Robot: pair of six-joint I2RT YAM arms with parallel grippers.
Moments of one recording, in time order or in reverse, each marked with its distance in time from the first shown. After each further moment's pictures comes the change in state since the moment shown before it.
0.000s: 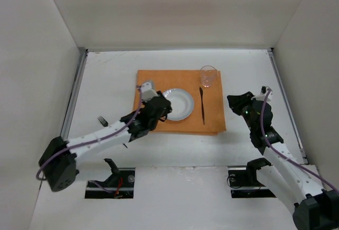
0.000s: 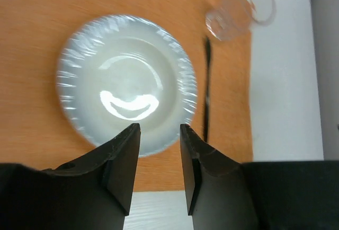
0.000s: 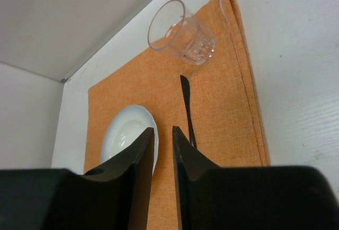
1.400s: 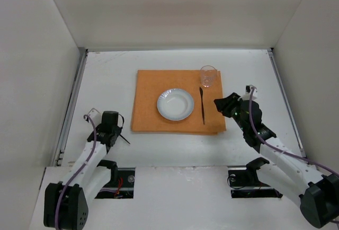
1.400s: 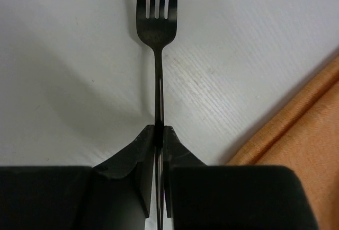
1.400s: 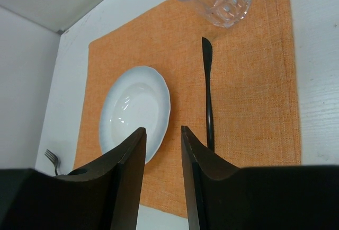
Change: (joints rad) left arm 0.778 -0.376 -0.462 -0.348 0.172 -0.039; right arm 0.170 0.105 0.012 0.039 0.013 -0.043
